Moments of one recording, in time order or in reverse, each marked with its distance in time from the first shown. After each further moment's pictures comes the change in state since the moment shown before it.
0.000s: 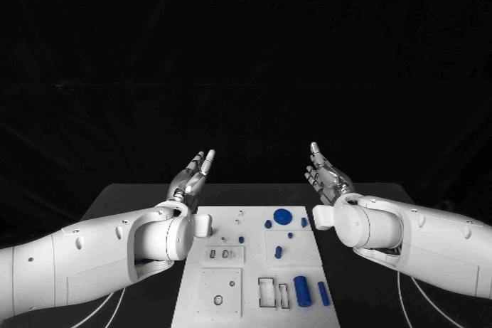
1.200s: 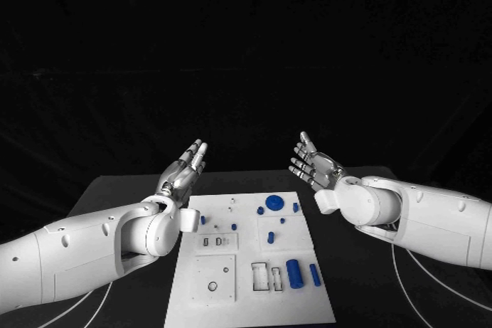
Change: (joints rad) left arm -0.001 0.002 -0.044 -0.059 -0.037 0.223 0.075; left_hand 0.091 0.029 -0.006 0.006 0.070 0.048 -0.027 0.008 0.007 0.000 -0.028 0.000 0.000 0.000 0.007 0.000 0.000 0.031 -0.002 0.034 0.000 0.000; right arm 0.010 -0.038 -0.015 -0.066 0.039 0.312 -0.109; right_hand 0.100 -0.042 0.015 0.000 -0.029 0.028 0.041 0.000 0.004 0.000 0.043 0.000 0.000 0.000 0.000 0.000 0.000 0.015 -0.002 0.063 0.000 0.000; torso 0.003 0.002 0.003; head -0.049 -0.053
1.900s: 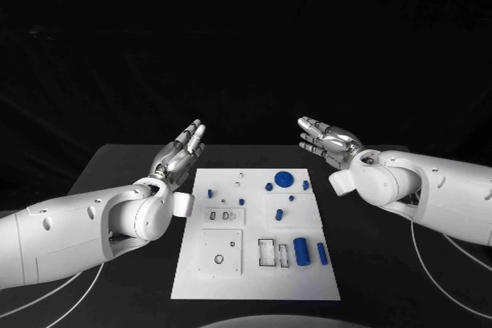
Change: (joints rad) left arm 0.002 -0.124 -0.001 0.113 -0.045 0.012 0.008; left_hand 0.044 -0.025 0.000 0.000 0.004 0.022 0.010 0.004 0.003 0.000 0.000 0.000 0.000 -0.002 0.020 0.000 -0.001 0.000 0.000 0.018 0.000 -0.001; right arm 0.052 -0.022 -0.001 0.003 -0.355 0.006 -0.049; right_hand 0.214 -0.059 0.065 -0.092 0.094 0.068 0.092 0.035 0.016 0.013 0.181 0.004 0.004 0.000 0.140 0.000 0.000 -0.016 0.002 0.148 0.000 0.001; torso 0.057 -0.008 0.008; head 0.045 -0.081
